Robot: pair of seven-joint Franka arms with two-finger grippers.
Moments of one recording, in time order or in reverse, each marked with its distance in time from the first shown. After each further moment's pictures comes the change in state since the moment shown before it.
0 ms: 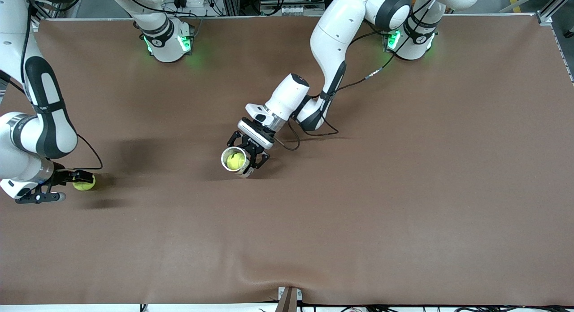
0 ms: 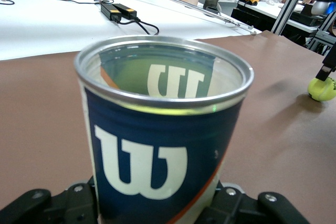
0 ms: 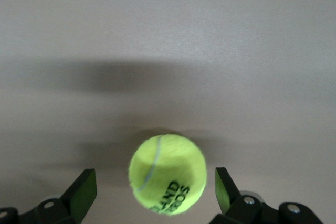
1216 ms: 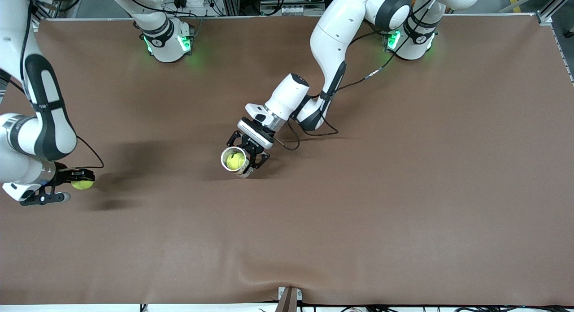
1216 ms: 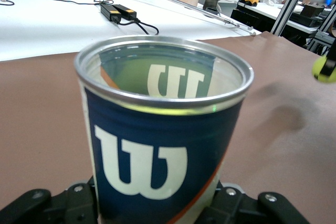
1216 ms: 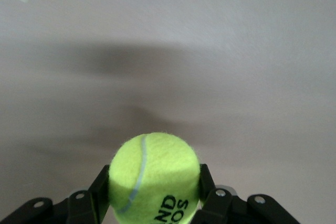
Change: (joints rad) left arm -0.001 0.000 0.000 0.003 -0.001 0.000 0.000; right arm 0.051 -0.079 0.033 0.053 -0.009 -0.220 0.046
